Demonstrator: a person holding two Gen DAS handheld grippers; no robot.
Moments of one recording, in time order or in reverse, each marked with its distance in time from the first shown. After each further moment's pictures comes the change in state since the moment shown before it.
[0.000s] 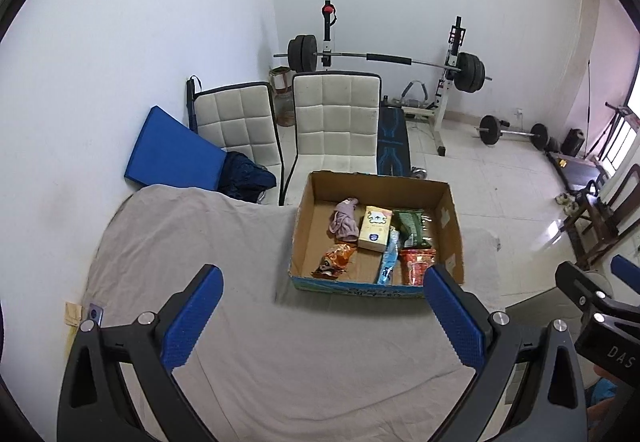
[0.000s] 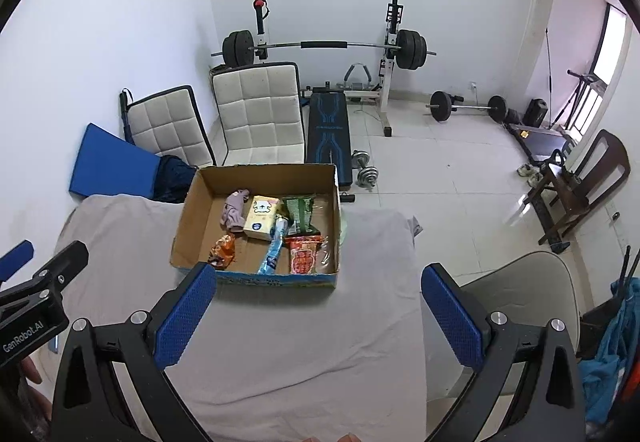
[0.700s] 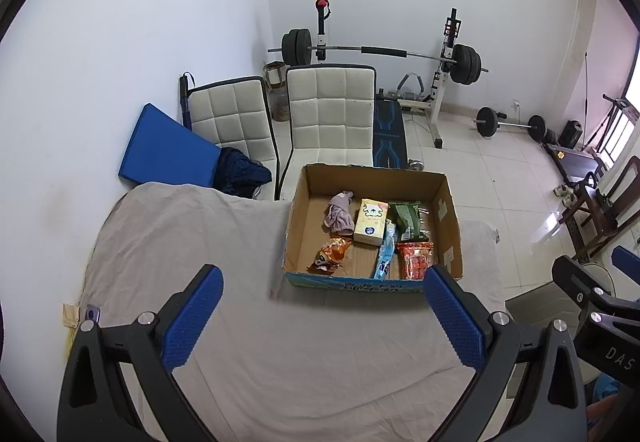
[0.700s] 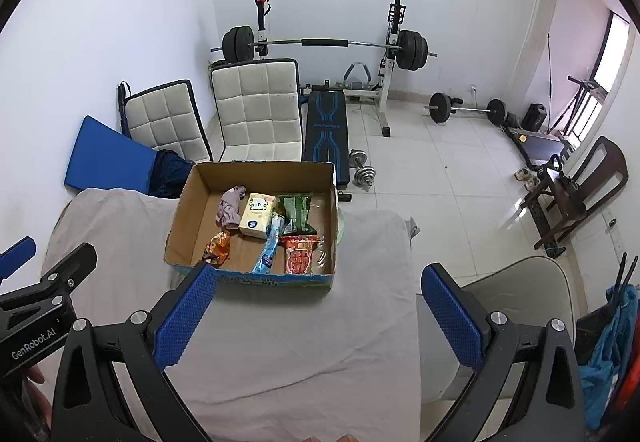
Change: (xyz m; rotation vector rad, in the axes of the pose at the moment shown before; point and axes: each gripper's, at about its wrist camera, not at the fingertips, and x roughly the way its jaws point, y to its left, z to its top) left arm 0.008 -0.005 -0.003 0.014 0.020 -0.008; right arm 0.008 0.002 -0.001 -0.029 0.008 -0.011
